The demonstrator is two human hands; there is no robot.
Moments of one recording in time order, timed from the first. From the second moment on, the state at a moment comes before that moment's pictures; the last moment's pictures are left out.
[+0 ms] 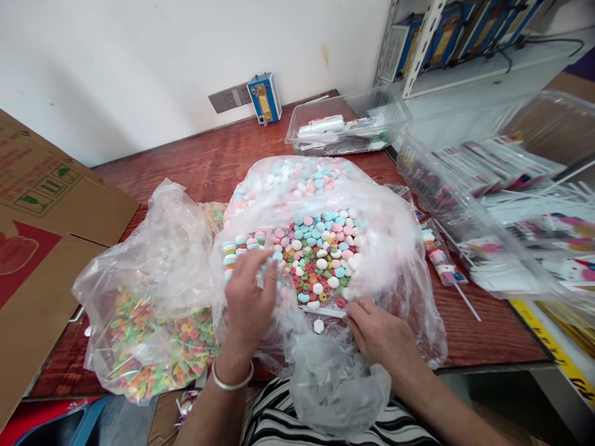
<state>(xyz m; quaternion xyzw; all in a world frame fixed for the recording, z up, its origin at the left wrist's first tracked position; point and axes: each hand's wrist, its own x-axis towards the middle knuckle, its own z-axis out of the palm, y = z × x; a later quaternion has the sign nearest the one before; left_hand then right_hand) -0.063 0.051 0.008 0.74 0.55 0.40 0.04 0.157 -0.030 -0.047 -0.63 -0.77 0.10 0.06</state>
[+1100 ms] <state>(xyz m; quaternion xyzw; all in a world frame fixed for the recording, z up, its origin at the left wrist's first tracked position) -0.016 0.087 -0.032 0.53 0.55 0.44 0.47 0.173 -0.033 -0.033 -0.55 -0.30 0.67 0.40</state>
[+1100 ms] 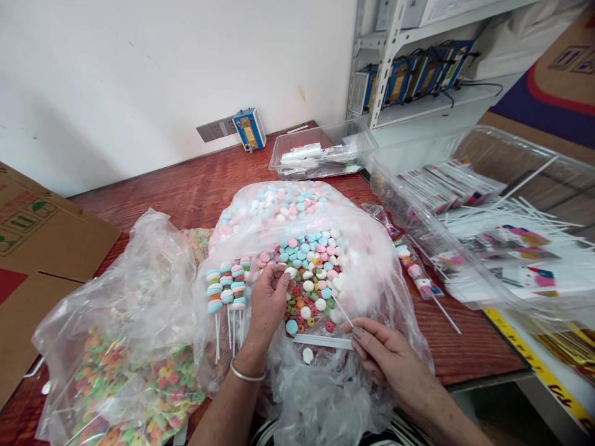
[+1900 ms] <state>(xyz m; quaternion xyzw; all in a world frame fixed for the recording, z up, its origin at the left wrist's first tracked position) 0.007 0.119 -0.051 0.63 0.57 0.34 0.40 0.177 -0.032 -0.052 -0.54 -0.34 0.67 0.38</state>
